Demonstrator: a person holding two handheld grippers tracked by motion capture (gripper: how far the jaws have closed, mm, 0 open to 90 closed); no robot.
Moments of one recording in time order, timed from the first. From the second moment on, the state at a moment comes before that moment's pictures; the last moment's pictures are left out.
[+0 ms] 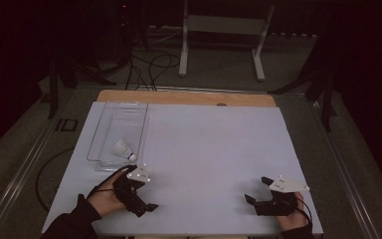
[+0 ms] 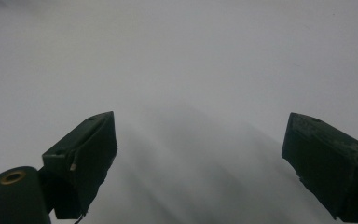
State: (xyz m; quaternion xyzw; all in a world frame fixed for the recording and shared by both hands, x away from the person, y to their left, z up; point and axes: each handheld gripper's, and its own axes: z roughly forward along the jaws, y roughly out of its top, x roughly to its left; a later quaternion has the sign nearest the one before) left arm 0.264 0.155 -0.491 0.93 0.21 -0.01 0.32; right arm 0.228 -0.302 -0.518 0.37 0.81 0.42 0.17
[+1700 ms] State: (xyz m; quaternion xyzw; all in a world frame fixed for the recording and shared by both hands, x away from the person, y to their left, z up) left arm 0.252 0.183 -0.519 0.85 0.35 0.07 0.38; right arm 0.229 -0.301 -0.519 0.37 0.82 0.41 0.17
